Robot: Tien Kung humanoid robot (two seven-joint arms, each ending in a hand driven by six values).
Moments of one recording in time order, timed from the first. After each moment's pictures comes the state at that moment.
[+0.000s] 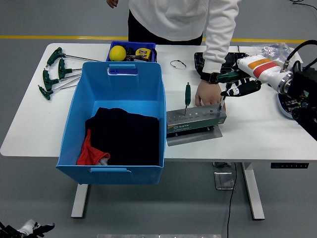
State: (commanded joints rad) left arm -0.24 0.12 -0.68 -0.18 1.18 0.16 0.14; right arm 0.91 -0.40 0.56 0.77 -1.86 -0.13 0.31
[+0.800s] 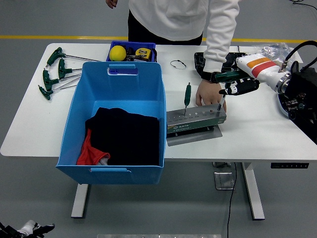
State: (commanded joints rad) left arm -0.23 0.12 -0.68 -0.18 1.18 0.16 0.14; right arm 0.90 -0.38 0.55 0.76 -1.86 -0.18 0.29
